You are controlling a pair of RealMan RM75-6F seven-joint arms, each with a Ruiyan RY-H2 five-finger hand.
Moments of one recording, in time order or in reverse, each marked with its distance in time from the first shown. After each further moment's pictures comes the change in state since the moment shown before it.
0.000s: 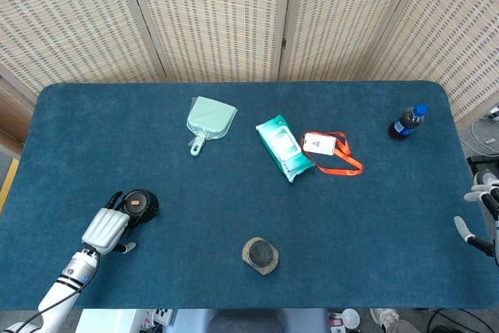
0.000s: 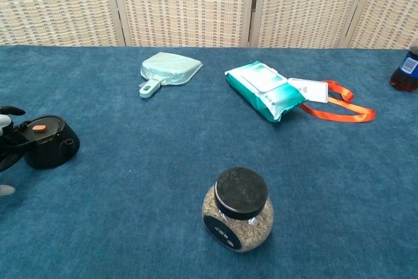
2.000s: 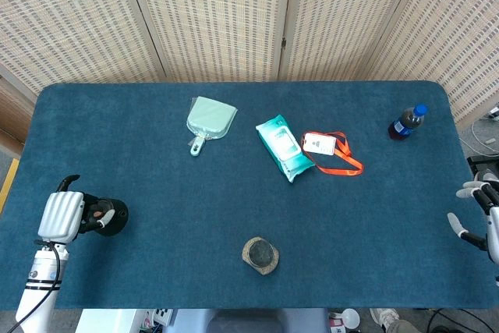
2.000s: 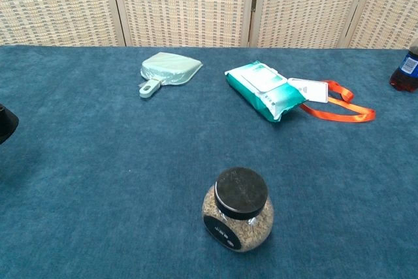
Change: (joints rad) left arm 0.110 0.099 -0.146 -0.204 -0.072 0.278 -0.050; right arm 0.031 -0.026 0.003 0.053 0.002 -0.038 0.036
